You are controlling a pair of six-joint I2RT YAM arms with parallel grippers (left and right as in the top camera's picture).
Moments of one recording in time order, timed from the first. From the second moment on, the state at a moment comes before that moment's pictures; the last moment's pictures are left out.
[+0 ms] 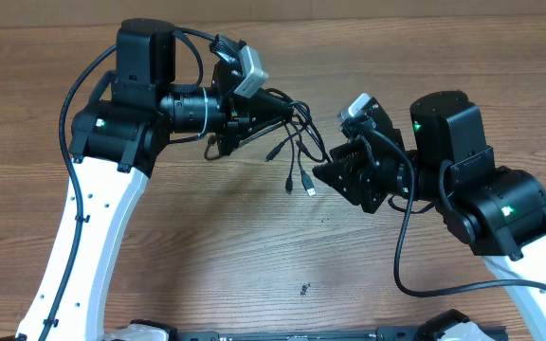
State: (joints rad) left arm -0.24 1.48 1.61 -0.79 1.09 0.41; right arm 0.44 1.19 1.39 -0.95 -0.51 -0.12
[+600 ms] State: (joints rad) left arm -0.24 1.48 1.61 -0.91 1.02 0.45; right arm 0.44 1.19 1.39 -0.75 -0.54 -0.11
